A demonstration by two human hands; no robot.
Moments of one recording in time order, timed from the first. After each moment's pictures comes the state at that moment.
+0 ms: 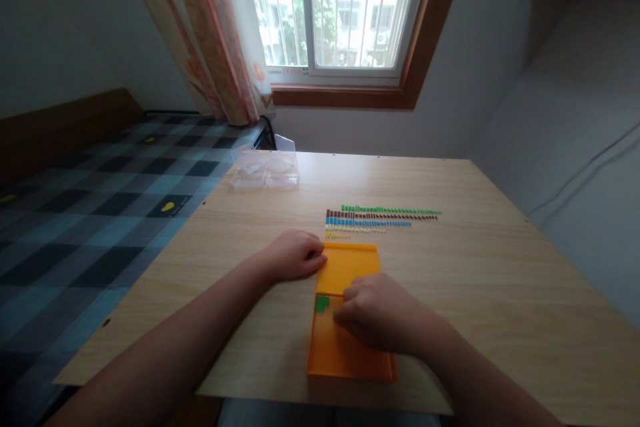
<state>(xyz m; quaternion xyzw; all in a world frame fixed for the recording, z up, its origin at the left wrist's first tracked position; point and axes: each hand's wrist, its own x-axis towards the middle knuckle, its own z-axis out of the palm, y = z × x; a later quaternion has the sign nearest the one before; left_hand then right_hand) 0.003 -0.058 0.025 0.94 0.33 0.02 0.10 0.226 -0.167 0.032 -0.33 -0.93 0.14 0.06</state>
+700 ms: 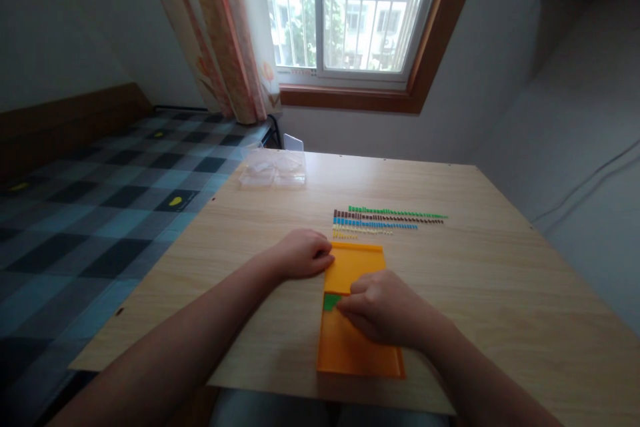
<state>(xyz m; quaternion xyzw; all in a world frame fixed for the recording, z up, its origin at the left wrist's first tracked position) 0.001 -0.060 0.022 0.94 0.32 0.04 0.10 0.224 -0.163 0.026 -0.32 -0.94 0.12 0.10</state>
